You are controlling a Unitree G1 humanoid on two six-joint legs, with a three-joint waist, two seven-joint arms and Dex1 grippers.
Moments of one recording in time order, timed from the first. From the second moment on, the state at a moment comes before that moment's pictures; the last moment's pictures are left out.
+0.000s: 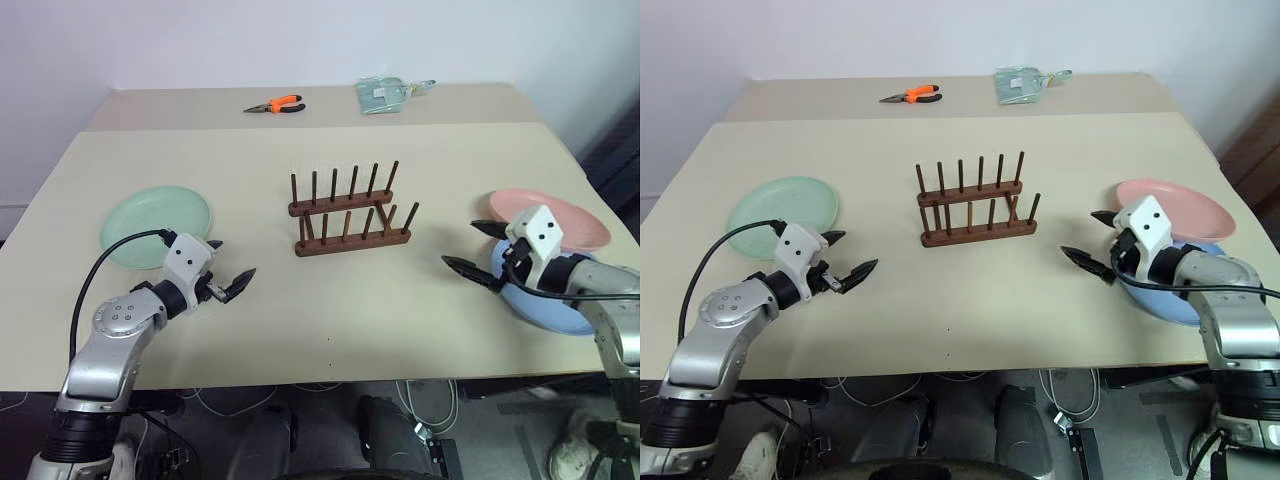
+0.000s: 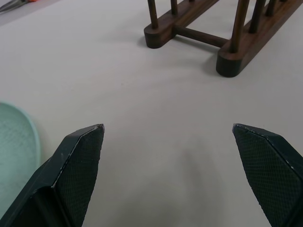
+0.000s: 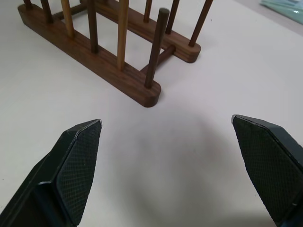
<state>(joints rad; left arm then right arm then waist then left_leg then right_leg) -0.07 0.58 0.09 -0.25 -0.23 0.37 -0.63 -0.19 -0.80 -0.18 -0.03 0.32 0.29 0.88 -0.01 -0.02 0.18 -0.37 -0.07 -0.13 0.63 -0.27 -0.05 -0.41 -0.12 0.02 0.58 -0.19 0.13</state>
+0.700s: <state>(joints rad) -0.64 0.38 -0.23 0.49 -0.10 0.14 -0.90 -0.02 -0.69 -0.10 -0.35 0.31 0.40 0.76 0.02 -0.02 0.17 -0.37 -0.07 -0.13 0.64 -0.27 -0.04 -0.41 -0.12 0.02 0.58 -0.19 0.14</state>
